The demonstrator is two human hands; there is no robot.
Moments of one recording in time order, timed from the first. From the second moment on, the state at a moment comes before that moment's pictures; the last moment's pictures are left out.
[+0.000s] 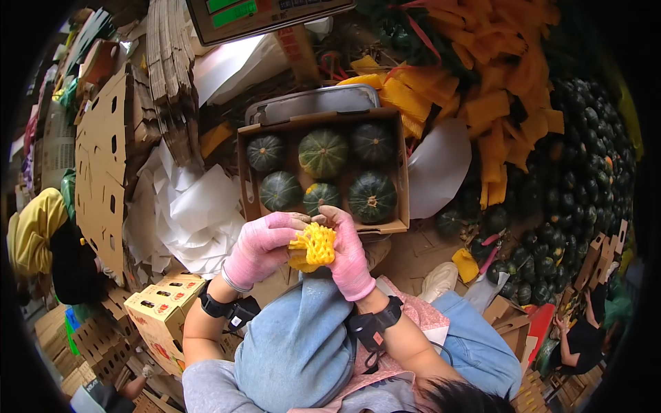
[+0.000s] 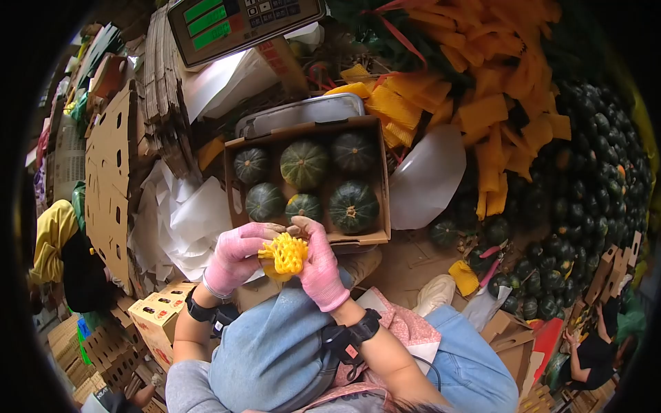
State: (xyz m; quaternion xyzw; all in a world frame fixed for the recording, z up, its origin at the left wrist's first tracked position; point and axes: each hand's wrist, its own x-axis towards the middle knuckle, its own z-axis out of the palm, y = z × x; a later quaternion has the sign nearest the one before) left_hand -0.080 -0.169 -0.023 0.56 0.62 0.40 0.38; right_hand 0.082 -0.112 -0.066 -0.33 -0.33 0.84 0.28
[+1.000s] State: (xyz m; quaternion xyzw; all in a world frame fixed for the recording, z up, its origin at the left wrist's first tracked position) left_hand -0.133 -0.065 -0.119 0.42 0.67 0.45 0.42; right_hand 0.023 0.009 -0.082 -0.52 -0.52 0.67 0.02
